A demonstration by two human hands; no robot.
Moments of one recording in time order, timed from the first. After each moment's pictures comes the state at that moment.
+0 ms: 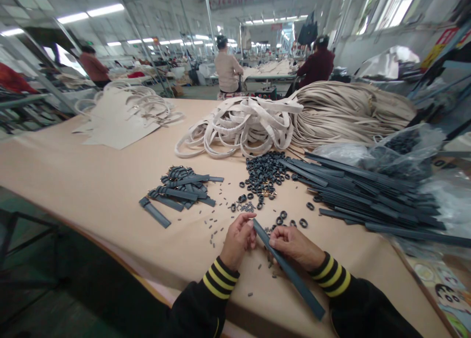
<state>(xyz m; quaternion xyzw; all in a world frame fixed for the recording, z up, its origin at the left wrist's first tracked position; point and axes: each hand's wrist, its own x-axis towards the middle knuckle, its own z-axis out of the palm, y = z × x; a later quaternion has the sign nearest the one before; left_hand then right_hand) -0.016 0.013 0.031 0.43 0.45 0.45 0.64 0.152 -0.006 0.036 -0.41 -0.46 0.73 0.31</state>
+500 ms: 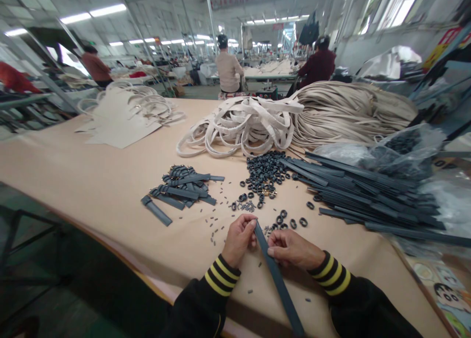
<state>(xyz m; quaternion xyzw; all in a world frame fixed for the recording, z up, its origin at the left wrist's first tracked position) -0.015 0.015 0.025 0.44 0.48 0.43 0.62 0.154 -0.005 0.029 -0.39 -0.56 0.68 0.24</state>
